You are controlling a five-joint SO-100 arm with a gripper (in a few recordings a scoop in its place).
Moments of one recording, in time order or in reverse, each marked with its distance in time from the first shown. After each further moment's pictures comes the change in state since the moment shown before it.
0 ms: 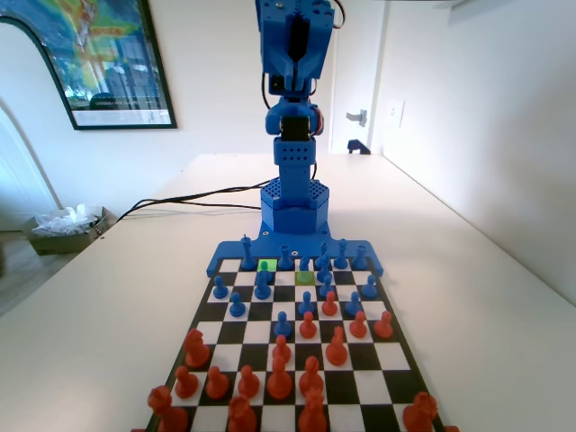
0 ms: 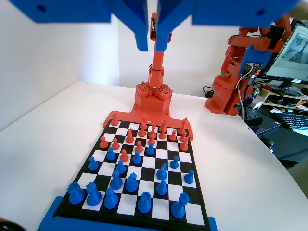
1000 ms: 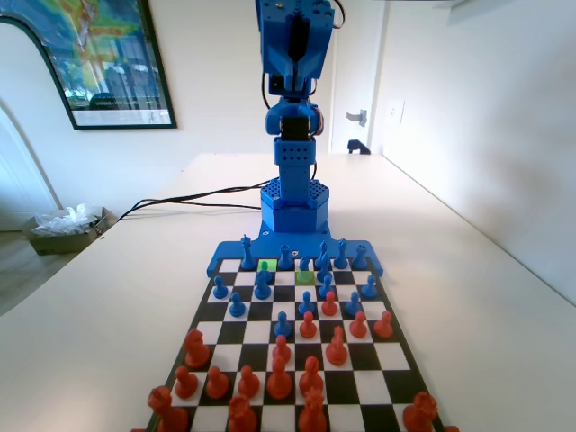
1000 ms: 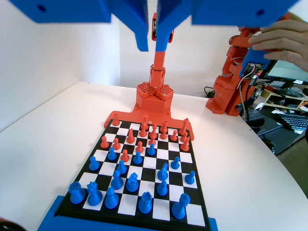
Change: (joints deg) arm -0.7 0.0 0.0 0.0 0.0
